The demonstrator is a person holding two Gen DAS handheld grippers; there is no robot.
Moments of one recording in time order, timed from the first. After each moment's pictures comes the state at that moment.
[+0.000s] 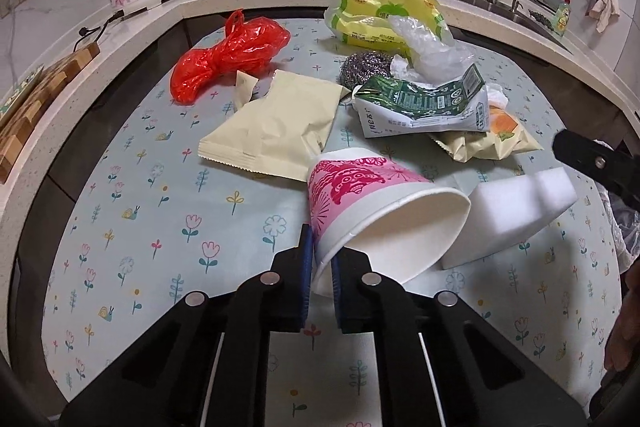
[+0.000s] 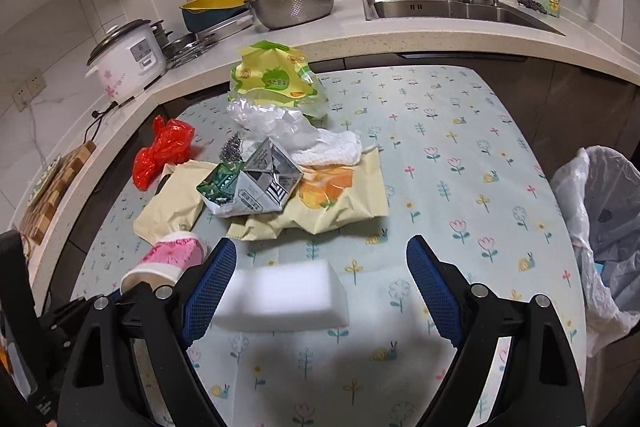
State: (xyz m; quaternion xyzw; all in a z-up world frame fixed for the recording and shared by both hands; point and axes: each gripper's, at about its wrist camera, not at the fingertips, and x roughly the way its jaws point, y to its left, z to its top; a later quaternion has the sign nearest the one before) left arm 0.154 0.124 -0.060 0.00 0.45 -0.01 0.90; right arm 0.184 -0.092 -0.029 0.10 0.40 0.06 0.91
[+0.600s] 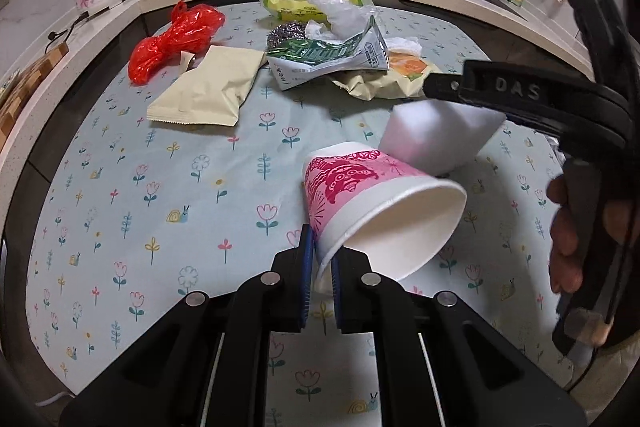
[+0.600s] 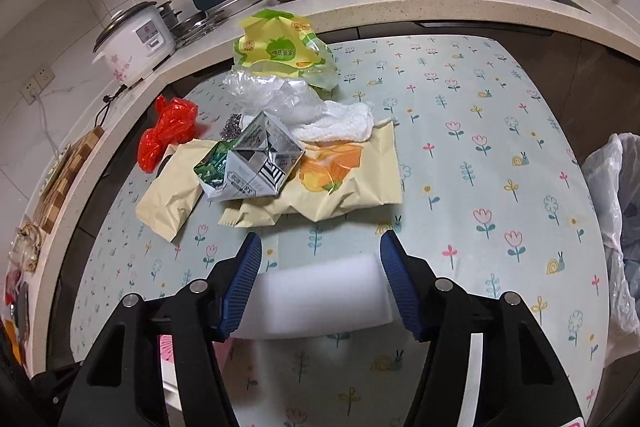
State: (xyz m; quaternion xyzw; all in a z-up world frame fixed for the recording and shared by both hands) left arm 0.107 0.073 -0.059 0.01 0.47 -0.06 0.88; right arm 0.181 -0.102 -0.050 0.11 0.43 0.09 0.89
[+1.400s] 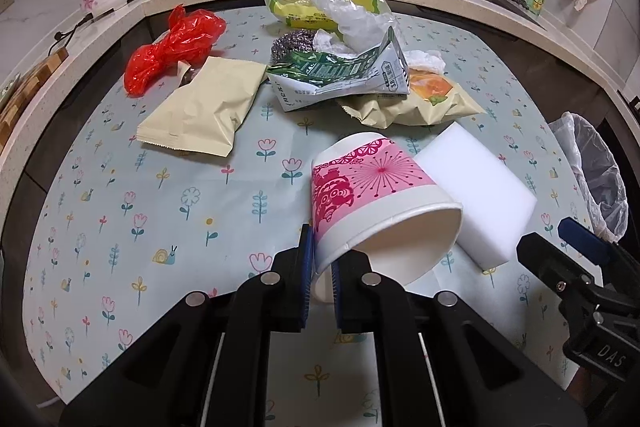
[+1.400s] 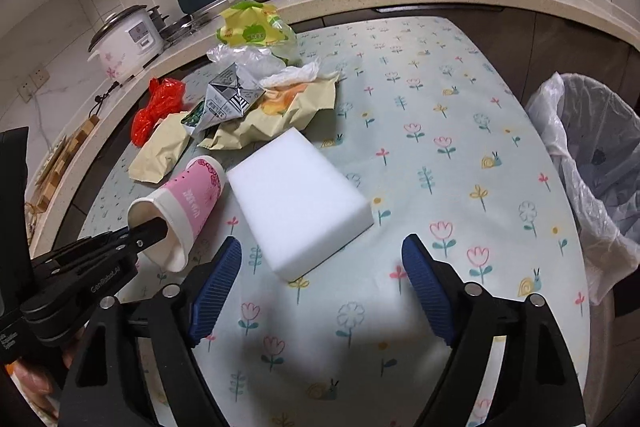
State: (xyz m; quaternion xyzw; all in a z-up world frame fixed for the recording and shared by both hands) left arm 0.141 0.067 -0.066 0.00 0.46 -0.05 0.89; right arm 0.110 -0.130 -0.070 0.09 0.42 0.08 0.90
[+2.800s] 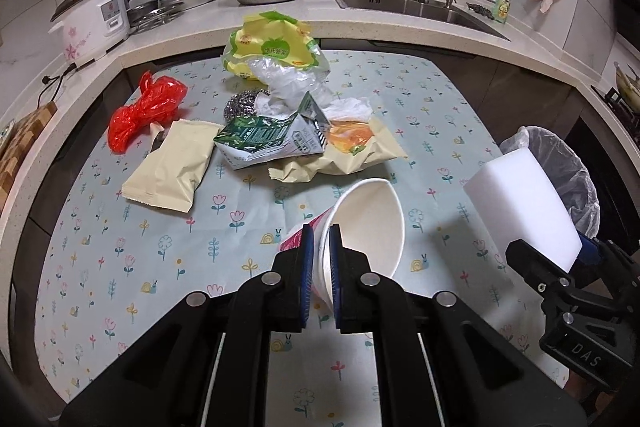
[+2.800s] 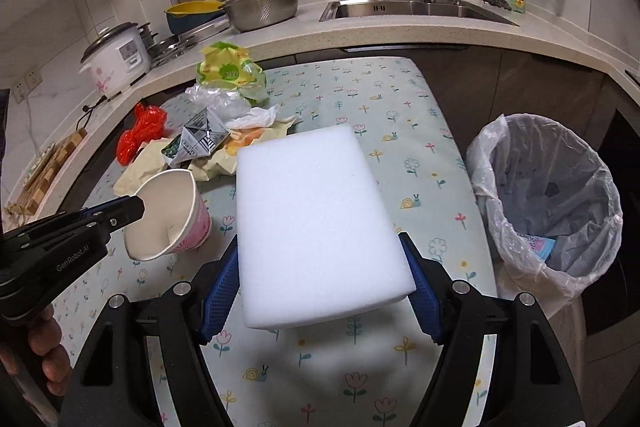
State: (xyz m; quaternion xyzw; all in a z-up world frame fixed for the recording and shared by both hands) left arm 0.127 0.012 -0.012 0.03 0.42 -0.08 0.90; right arm 0.081 -0.179 -0.025 0.09 0.39 0.02 0.92
